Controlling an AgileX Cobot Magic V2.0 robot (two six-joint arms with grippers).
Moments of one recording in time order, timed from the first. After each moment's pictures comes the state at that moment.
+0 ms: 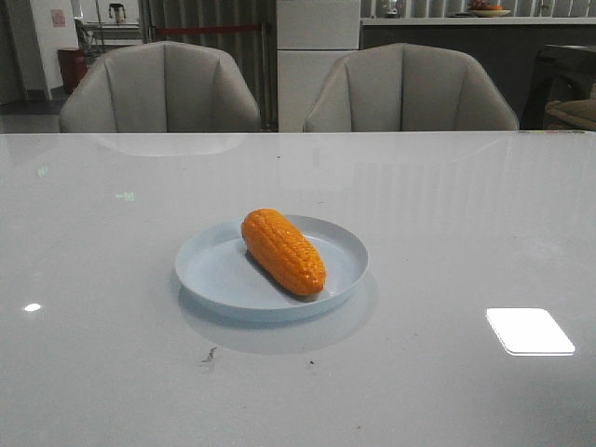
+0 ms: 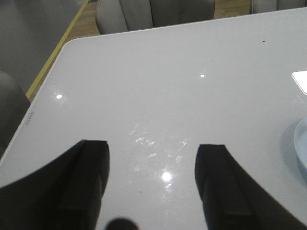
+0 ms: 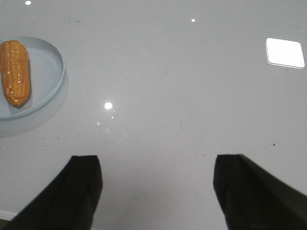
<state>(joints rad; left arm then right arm) -0.10 0.64 -0.58 0.28 0.39 -0.12 -0.10 0.55 -0.63 0.25 0.76 -0.31</state>
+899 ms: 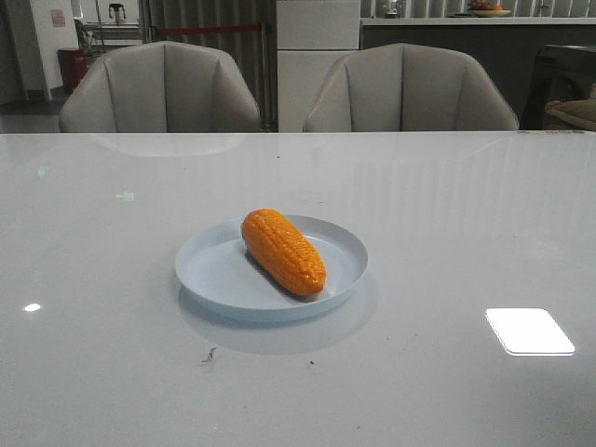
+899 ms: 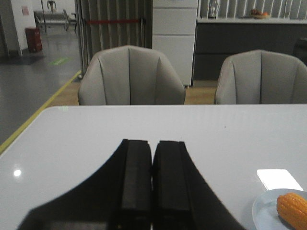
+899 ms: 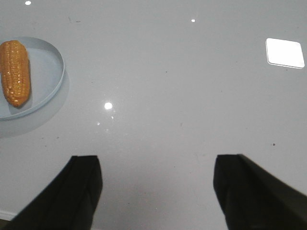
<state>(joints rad) -0.10 0.37 -0.28 -0.01 -0.02 0.03 -0.10 0.55 -0.63 0.25 0.76 -0.31</state>
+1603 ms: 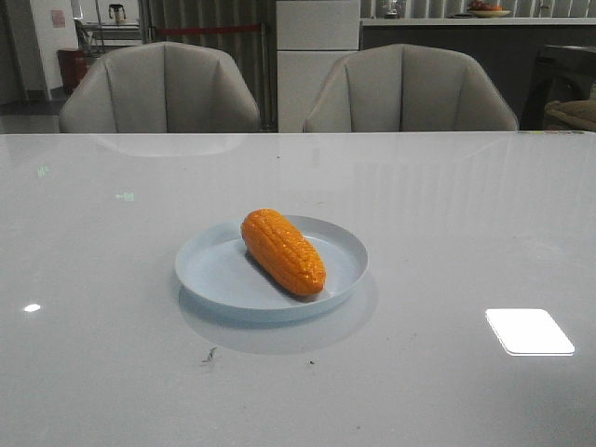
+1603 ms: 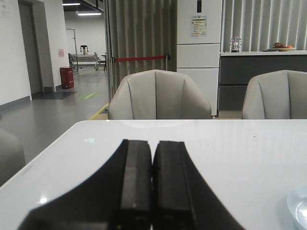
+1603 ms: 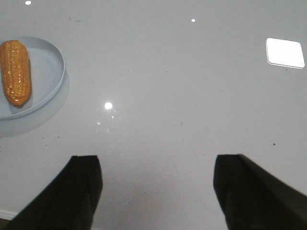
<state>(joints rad) 0.00 0.00 0.01 0.01 -0.04 0.03 -0.10 0.55 -0.63 0.25 0.76 -0.31</state>
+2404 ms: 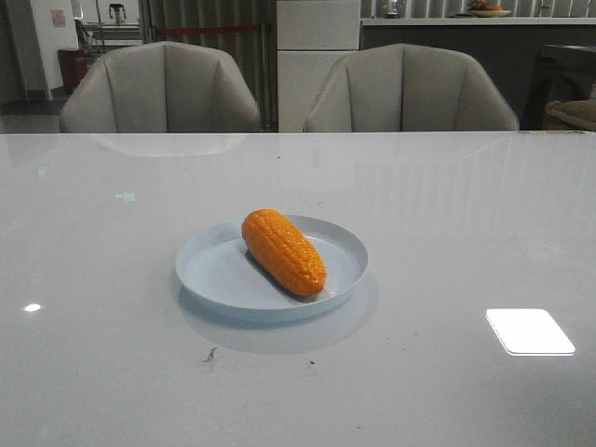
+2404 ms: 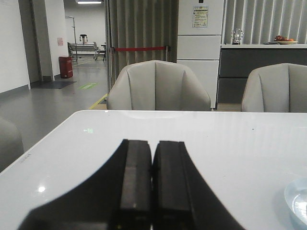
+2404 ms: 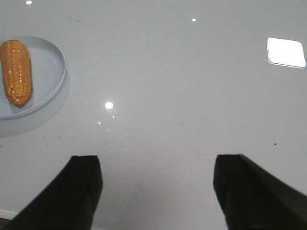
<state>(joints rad) 0.00 0.00 0.01 -0.01 -0.02 0.03 -0.10 0.55 -0.63 0.25 0.76 -0.31</state>
